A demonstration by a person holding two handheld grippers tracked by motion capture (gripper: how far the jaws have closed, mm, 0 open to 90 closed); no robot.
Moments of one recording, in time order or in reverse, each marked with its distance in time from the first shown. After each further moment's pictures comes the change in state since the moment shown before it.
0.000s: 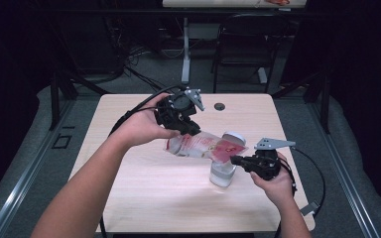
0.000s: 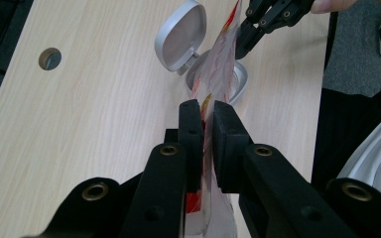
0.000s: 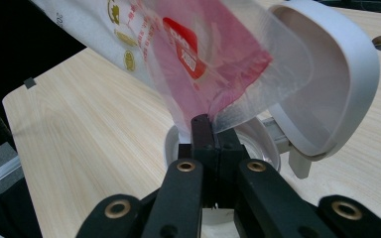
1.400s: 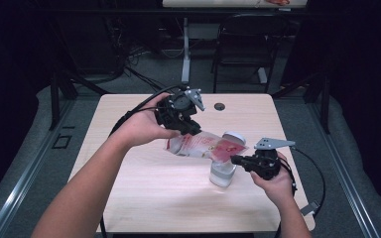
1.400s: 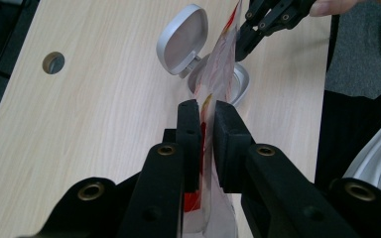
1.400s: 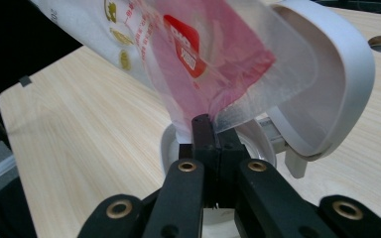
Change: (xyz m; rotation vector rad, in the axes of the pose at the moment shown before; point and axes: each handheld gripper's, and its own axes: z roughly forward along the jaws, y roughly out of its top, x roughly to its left) left arm -0.001 0.000 -0.001 -0.008 0.007 0.017; right arm 0.000 0.000 0.001 0.002 -0.022 -0.010
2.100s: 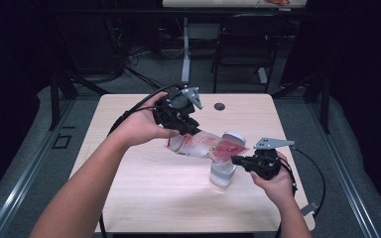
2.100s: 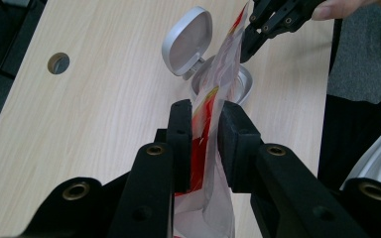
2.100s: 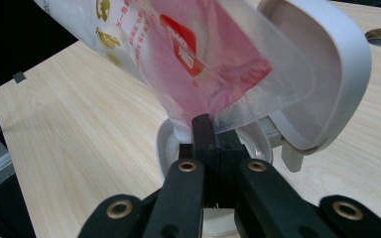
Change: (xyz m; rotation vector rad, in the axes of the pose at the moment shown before) left arm 0.003 -0.004 -0.002 -0.019 0.012 -0.023; right arm -0.001 0.000 -0.001 0.027 -0.006 0.009
